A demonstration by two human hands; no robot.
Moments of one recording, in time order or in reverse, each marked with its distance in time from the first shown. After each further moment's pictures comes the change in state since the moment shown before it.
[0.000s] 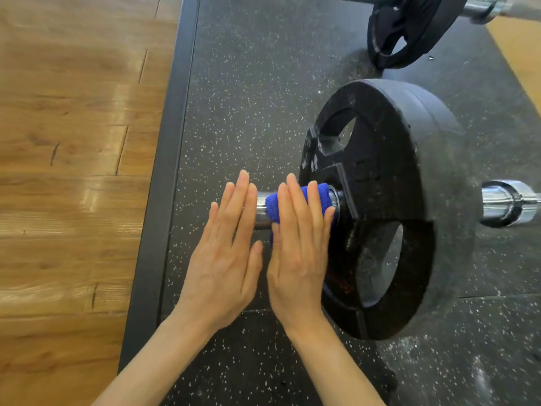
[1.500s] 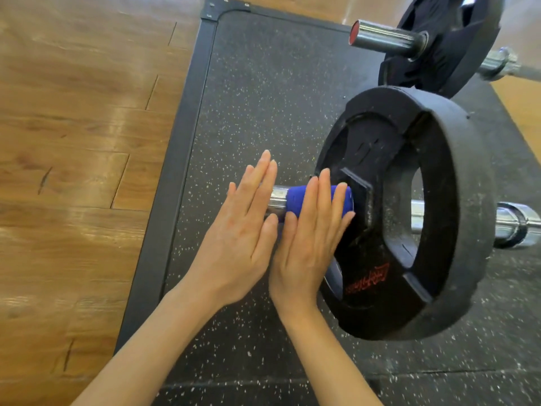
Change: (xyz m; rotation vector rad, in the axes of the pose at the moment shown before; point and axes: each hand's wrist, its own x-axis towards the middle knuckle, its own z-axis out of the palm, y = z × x) left_hand 0.099 -0.039 -0.009 -0.243 -0.034 -0.024; right_hand 0.080 0.010 0.059 0.009 0.114 0.099
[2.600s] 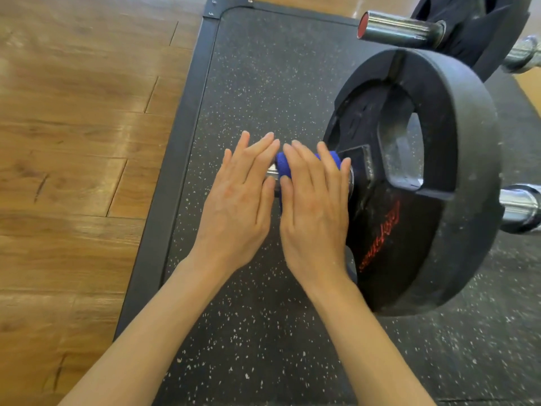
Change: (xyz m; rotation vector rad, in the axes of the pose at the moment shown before) left_hand 0.056 -0.023 0.009 0.149 0.214 0.008; right_hand 0.065 0.006 0.001 -0.063 -0.223 -0.131
